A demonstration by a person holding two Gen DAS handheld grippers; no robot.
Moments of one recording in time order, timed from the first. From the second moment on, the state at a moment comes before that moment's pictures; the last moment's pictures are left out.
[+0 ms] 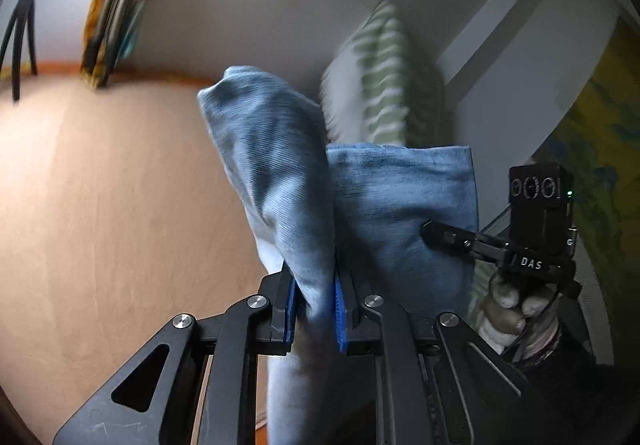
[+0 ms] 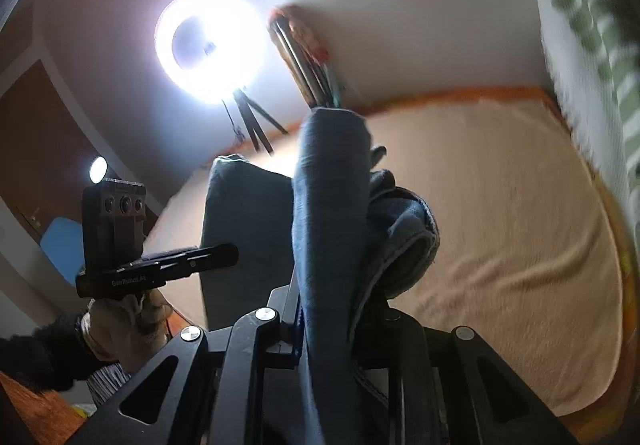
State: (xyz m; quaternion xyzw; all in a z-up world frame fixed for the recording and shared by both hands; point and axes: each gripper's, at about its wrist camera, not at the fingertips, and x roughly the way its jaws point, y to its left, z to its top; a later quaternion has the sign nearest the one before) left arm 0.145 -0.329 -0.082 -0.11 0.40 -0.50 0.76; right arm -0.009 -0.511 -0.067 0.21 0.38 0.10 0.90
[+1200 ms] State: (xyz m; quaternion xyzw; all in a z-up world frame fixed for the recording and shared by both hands) left arm 0.419 -0.414 -0.128 -0.04 0.39 -0.38 0.83; right arm 0.335 -0.620 -0.147 0.15 0.43 0.01 0.89
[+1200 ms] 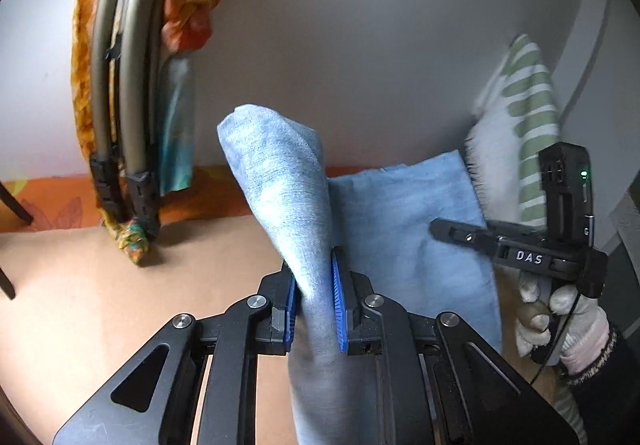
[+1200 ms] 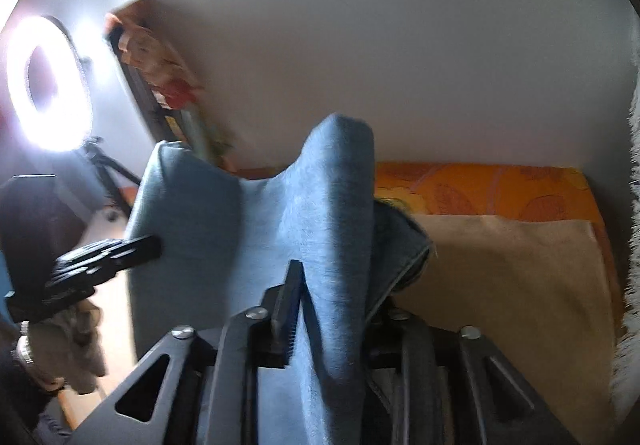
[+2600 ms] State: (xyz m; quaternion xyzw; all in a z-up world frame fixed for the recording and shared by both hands) left arm 0.187 -0.331 -0.057 0.04 0.31 -0.35 0.88; right arm 0.091 -0.480 -0.081 0.06 0.33 -0.17 0.93
